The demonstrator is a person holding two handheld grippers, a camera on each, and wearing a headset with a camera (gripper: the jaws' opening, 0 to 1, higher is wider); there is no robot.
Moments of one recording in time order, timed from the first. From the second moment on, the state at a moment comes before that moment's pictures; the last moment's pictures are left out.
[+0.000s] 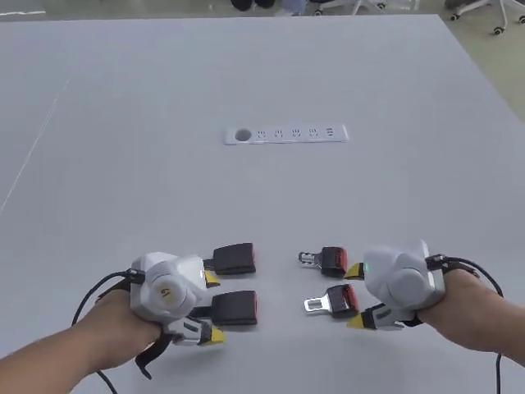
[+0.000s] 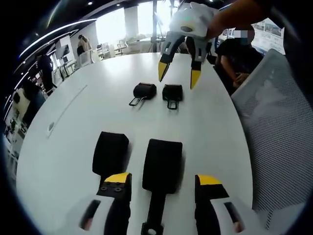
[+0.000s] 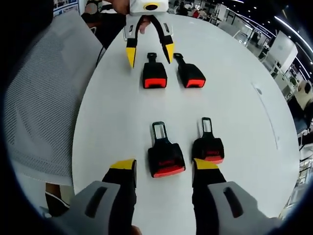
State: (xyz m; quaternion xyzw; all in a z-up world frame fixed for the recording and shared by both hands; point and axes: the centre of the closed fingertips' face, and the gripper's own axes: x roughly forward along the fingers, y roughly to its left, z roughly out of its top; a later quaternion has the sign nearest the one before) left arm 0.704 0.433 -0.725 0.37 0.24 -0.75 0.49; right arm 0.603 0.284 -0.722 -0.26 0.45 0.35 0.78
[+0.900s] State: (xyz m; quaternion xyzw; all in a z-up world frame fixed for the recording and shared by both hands) left arm 0.700 0.432 -0.746 0.42 0.24 -0.76 0.43; right arm 0.600 0.290 -0.745 -0.27 0.47 0.40 0.74
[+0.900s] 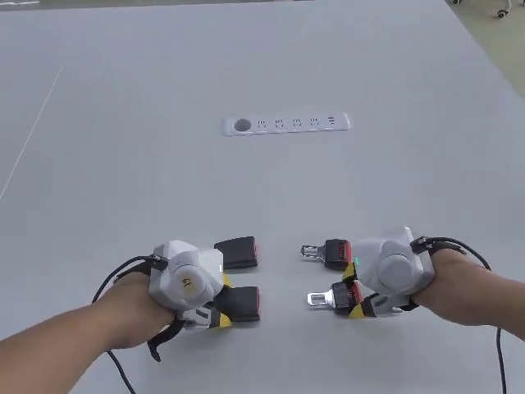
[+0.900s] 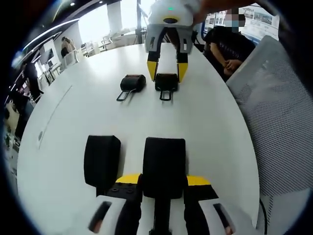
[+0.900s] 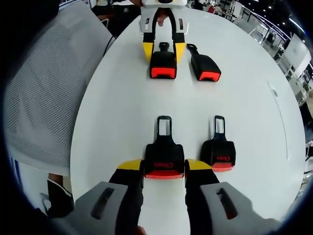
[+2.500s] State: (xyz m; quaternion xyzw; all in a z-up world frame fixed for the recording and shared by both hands) left arm 0.701 0.433 -0.750 0.43 0.25 -0.75 0.43; right arm 0.607 0.301 -0.747 -0.27 0.48 0.38 0.74
